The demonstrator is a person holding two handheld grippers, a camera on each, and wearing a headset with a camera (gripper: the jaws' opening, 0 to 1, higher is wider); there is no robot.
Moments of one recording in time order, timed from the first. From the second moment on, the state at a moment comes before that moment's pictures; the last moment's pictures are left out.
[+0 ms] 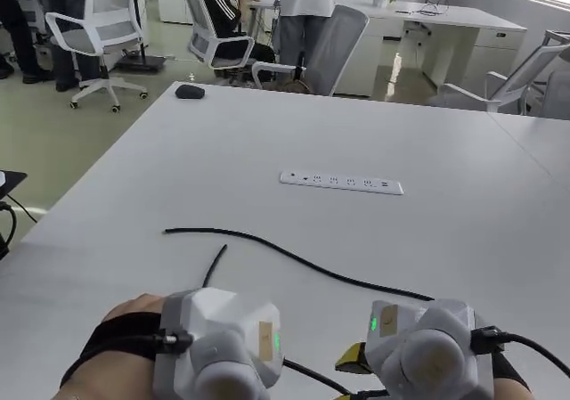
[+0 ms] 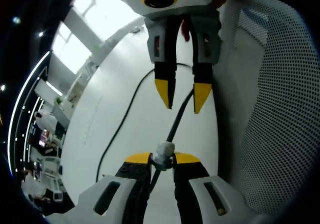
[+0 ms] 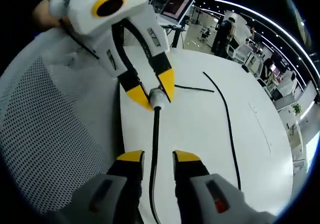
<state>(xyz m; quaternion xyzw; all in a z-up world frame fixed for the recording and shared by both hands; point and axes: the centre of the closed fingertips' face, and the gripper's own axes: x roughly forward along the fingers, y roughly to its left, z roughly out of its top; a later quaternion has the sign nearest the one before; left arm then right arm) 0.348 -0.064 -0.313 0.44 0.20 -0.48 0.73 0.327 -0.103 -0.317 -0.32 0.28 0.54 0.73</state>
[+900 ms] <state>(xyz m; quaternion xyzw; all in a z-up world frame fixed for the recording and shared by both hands) 0.350 -0.066 -0.311 0.44 0.21 -0.47 0.74 0.339 -0.147 -0.345 -0.38 0.36 0.46 0.72</state>
